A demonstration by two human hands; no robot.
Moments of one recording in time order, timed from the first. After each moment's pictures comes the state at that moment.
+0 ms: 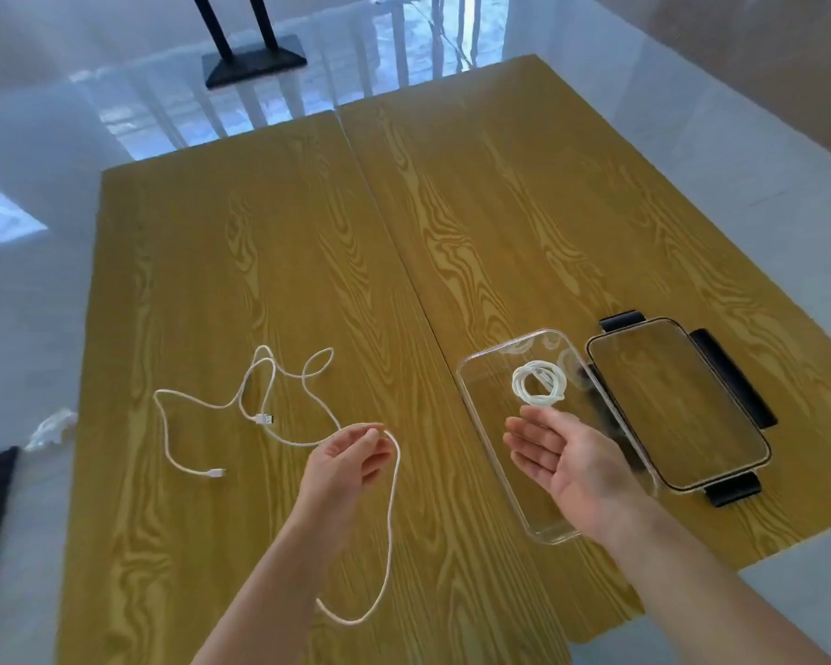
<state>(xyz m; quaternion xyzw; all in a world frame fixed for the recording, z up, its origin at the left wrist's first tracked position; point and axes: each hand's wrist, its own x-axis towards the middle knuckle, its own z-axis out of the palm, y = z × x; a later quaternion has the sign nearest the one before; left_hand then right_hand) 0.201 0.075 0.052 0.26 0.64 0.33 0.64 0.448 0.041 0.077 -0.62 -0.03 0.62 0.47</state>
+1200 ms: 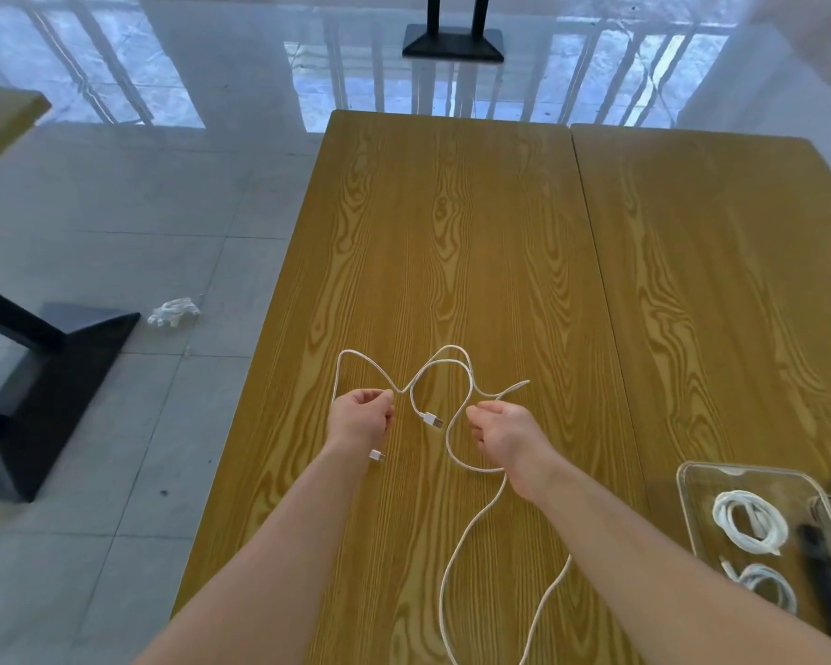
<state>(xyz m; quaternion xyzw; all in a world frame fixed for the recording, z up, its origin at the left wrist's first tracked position) -0.008 0.166 -0.003 0.13 0.75 0.40 0.51 0.175 0.187 0.030 -0.69 -0.37 0.61 0.12</state>
